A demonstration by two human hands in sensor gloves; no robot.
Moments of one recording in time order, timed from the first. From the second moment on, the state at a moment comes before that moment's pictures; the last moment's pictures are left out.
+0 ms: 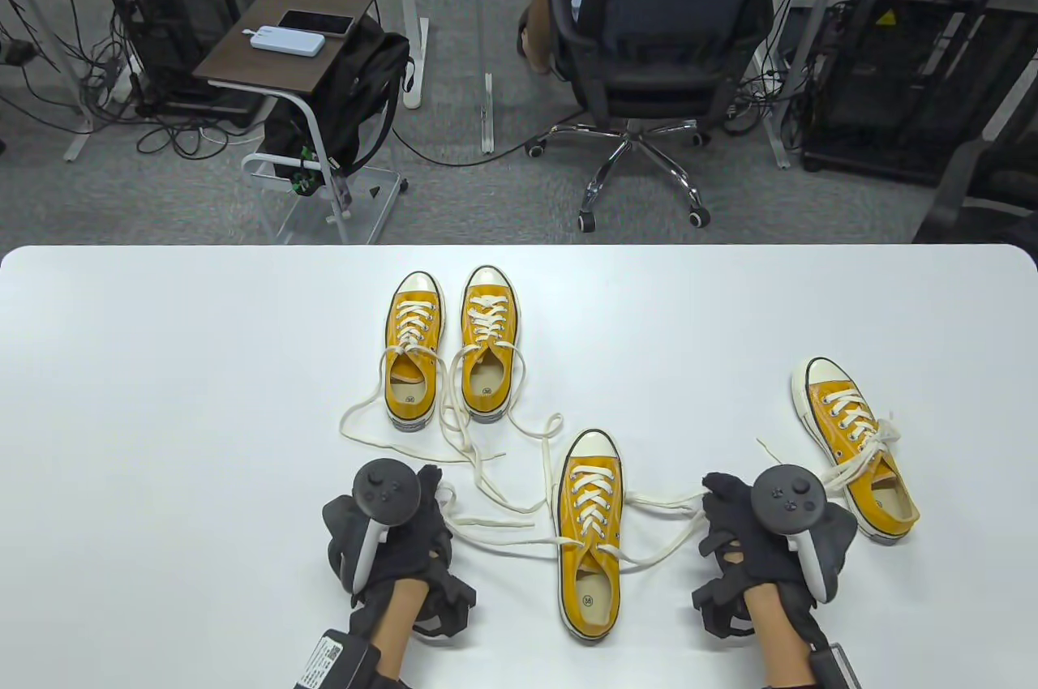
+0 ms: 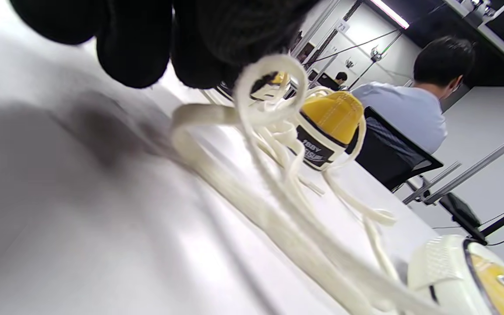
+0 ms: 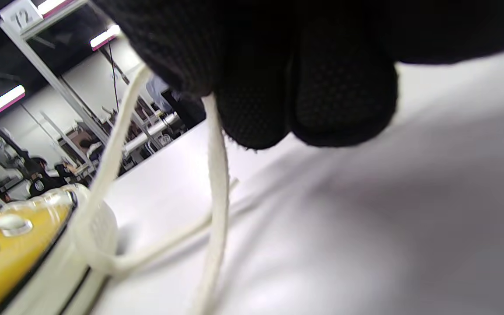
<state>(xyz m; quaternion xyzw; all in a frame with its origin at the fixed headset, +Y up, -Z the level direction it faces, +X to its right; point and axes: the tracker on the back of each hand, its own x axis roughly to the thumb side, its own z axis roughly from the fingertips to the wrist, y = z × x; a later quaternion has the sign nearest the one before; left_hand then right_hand) -0.170 -0.758 -0.287 -0.07 0.15 0.31 0.94 0.244 -0.752 -0.286 -0.16 0.01 0.94 0.29</state>
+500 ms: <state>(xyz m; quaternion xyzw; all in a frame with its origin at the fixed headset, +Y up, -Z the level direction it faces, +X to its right) -0.196 -0.749 -0.283 -0.11 0.16 0.41 0.89 0.222 -0.722 -0.268 -0.07 -0.01 0.95 0.30</state>
